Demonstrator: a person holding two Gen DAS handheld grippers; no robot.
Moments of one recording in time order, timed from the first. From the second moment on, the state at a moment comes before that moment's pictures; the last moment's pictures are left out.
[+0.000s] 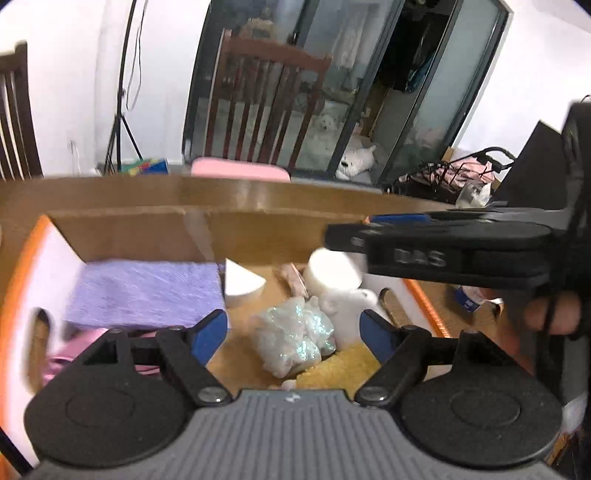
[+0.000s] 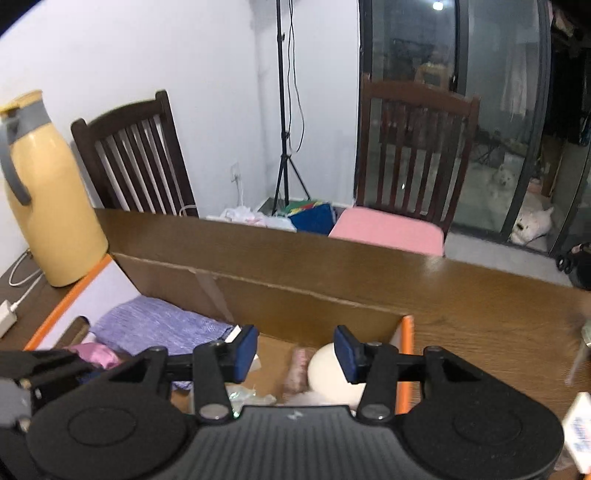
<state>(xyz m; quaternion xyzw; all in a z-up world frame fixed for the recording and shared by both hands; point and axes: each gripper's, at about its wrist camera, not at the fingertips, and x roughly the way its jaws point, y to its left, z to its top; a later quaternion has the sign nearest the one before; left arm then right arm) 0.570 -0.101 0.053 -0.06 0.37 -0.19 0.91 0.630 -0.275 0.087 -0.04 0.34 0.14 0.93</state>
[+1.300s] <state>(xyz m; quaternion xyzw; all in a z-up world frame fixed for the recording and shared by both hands) 0.061 0.005 0.050 0.00 0.09 -0.03 1.00 0.070 -0.290 0.051 -0.02 0.12 0.12 0.99</state>
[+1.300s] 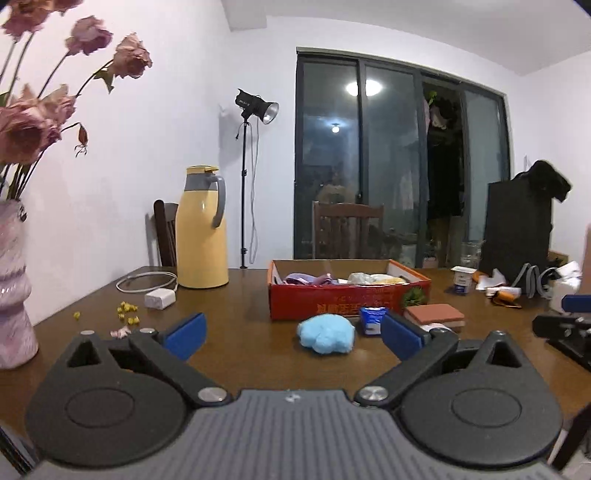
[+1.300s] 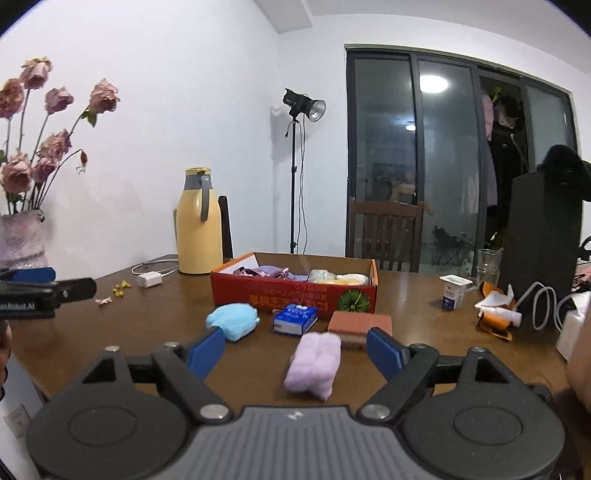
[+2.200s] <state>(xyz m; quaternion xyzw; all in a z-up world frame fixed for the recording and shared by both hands) 0.079 -0.004 0.012 0.00 0.16 -0.05 0.99 0.085 -0.275 0.007 -0.02 0.17 0.12 0.98</state>
